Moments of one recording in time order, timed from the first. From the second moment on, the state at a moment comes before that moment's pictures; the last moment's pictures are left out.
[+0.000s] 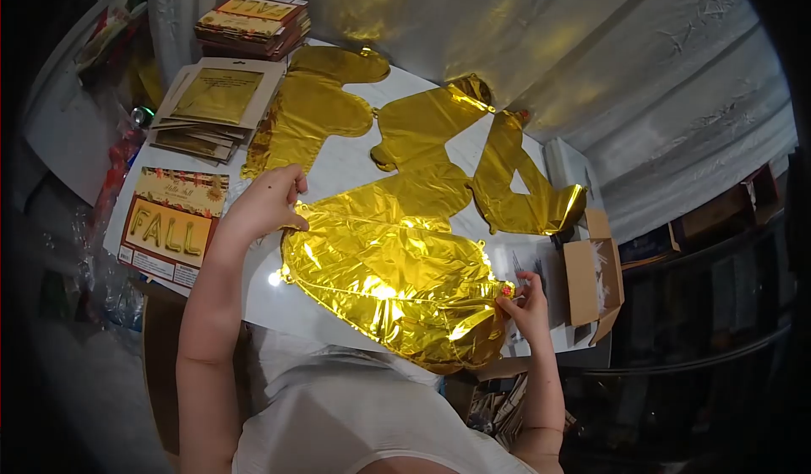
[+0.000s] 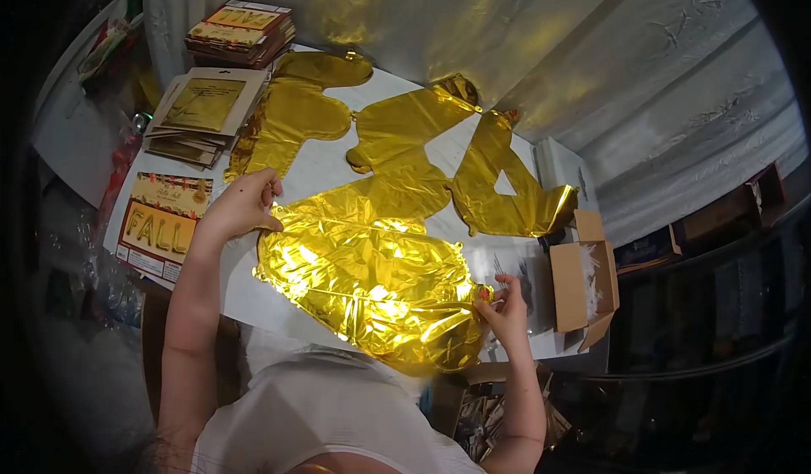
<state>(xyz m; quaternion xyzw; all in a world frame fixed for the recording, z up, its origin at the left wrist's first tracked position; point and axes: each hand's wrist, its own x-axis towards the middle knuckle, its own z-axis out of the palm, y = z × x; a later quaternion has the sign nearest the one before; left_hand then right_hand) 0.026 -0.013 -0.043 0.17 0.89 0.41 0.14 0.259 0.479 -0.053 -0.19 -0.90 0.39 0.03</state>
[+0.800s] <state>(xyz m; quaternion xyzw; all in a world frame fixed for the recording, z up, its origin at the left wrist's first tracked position) 0.001 -0.034 -0.054 0.01 0.75 0.59 -0.30 0.001 0.144 -0.044 0.49 -0.86 0.13 0.05</state>
